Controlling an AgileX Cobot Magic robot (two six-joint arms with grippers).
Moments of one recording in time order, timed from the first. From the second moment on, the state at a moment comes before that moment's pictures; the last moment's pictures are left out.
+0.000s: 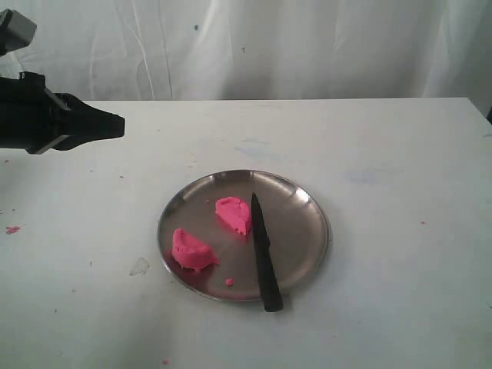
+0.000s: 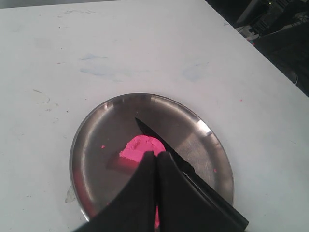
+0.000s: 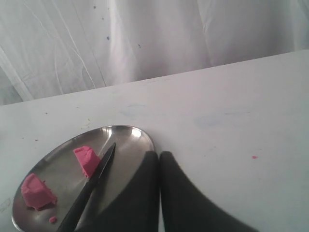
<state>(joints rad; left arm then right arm) 0.00 1.33 -0.85 -1.35 0.72 1.30 0.26 0.12 -0.04 0.10 0.14 0.15</state>
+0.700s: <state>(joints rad) 0.00 1.33 -0.85 -1.35 0.72 1.30 0.26 0.01 -0.01 0.11 0.14 0.01</state>
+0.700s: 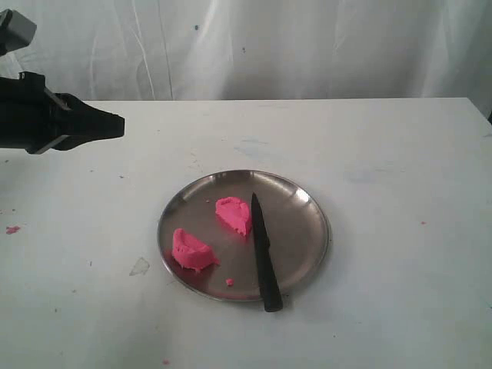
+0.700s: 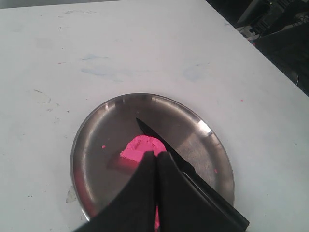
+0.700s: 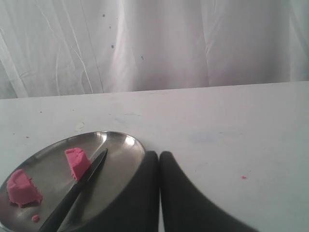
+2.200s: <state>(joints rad) -0.09 0.74 -0.63 -1.25 0.46 1.30 0.26 0.01 -0.01 0.13 0.14 0.01</state>
